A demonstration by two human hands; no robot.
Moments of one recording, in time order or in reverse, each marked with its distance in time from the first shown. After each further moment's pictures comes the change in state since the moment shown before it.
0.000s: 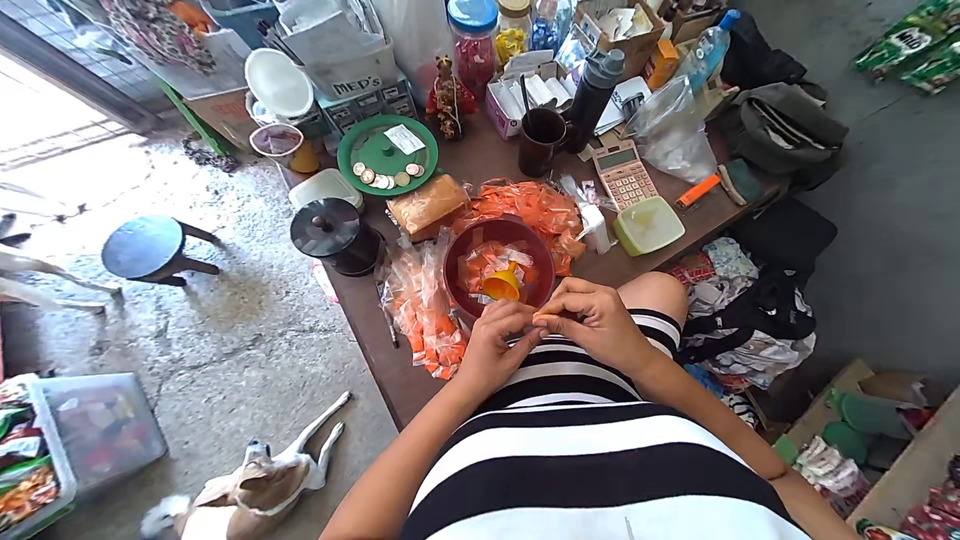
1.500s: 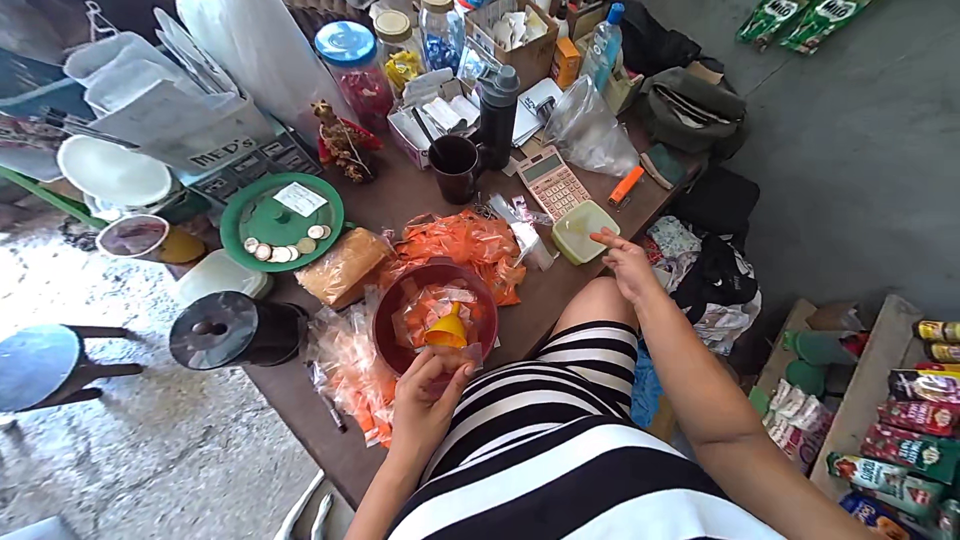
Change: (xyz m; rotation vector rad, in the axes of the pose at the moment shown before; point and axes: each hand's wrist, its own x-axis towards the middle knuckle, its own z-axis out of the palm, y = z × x) left_hand 0.022 -0.018 -0.003 0.015 0.042 -0.151; right_hand -0.026 0.155 -0.165 0.161 0.712 0.734
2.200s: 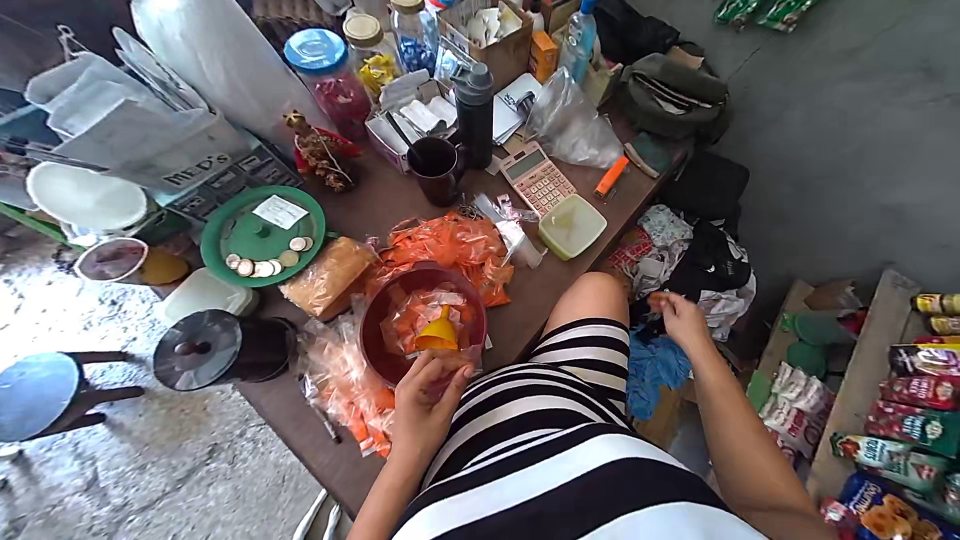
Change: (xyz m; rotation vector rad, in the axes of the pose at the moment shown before) left_hand 0.005 0.001 0.014 0.016 -0.054 0.017; right_hand -0.082 0.067 -0.116 -0.733 0.054 0.034
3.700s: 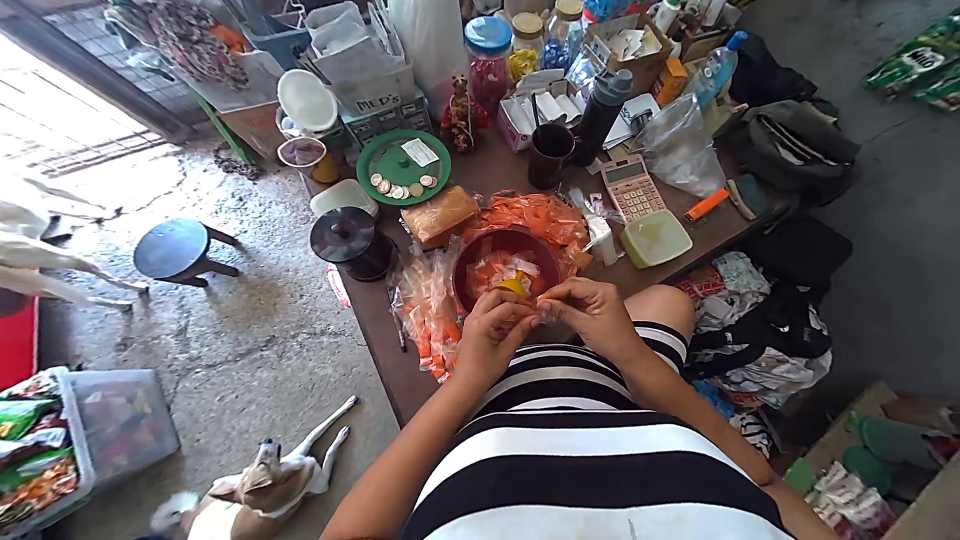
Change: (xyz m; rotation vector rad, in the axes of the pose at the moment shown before) left_hand -0.021 0.016 -0.021 0.102 0.155 0.072; right_hand -0.101 -0.263 0.098 0.662 -0.426 -0.826
